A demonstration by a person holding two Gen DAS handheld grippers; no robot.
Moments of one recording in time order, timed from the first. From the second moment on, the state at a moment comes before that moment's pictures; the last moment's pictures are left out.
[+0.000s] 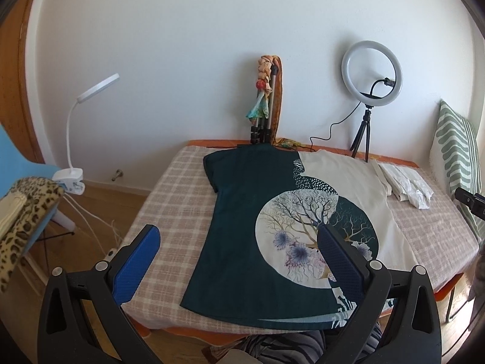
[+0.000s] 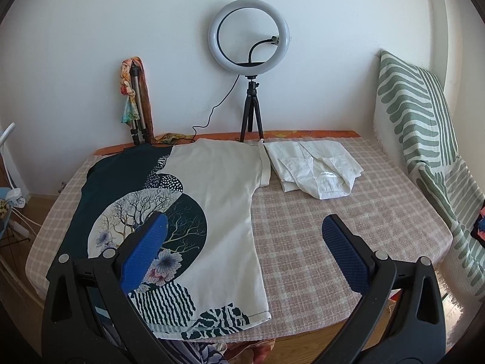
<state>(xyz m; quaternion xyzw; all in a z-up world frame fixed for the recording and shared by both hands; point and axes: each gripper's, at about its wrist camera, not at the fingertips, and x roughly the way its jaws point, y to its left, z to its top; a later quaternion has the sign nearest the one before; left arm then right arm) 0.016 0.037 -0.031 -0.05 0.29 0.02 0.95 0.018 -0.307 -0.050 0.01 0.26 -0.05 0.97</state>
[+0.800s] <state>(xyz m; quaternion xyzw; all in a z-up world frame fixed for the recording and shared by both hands) 0.047 0.113 -0.176 -0.16 0.40 0.04 0.90 0.216 -0.089 -0.061 -0.04 0.34 0.19 0.92</state>
